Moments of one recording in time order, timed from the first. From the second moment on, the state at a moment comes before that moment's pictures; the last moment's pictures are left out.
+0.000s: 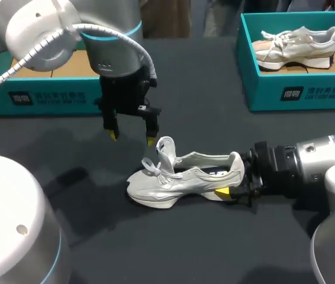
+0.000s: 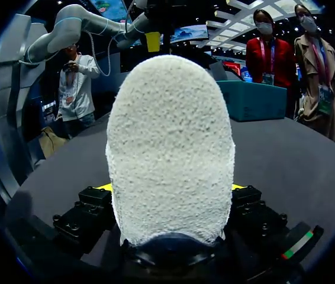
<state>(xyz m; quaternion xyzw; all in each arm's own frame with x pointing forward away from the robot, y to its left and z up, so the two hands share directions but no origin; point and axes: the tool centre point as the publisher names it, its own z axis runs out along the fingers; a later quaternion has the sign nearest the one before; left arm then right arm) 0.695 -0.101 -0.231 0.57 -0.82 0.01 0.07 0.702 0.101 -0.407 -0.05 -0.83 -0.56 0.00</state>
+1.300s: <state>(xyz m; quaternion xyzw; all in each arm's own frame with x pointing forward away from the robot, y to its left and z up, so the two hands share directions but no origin) 0.671 -0.138 -0.175 0.10 -0.99 0.11 0.06 0.702 0.100 -0.407 -0.05 -0.83 -0.56 0.00</state>
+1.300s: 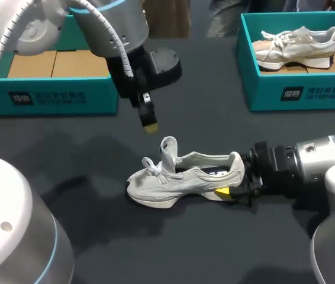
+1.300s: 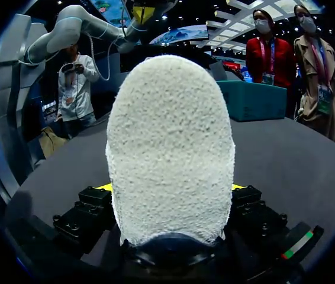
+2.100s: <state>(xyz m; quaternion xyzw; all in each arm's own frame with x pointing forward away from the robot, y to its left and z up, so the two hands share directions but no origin) 0.669 -0.206 -0.240 -0.04 -0.99 0.12 0.04 0.702 0.100 -0.407 -0.05 -0.83 -0.56 0.00</state>
